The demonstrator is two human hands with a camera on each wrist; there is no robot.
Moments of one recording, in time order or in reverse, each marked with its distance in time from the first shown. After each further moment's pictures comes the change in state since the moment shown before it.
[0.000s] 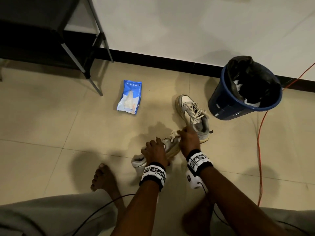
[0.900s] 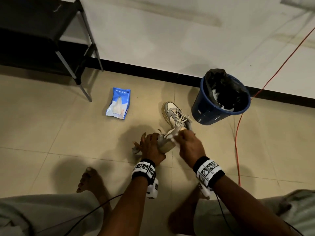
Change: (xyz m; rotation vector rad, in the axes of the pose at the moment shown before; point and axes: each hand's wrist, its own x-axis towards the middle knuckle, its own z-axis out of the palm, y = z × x) left_hand -0.010 0.019 -0.018 -0.430 0.188 0.243; right_hand -0.054 -0.008 -0.093 -0.327 0.055 -0.386
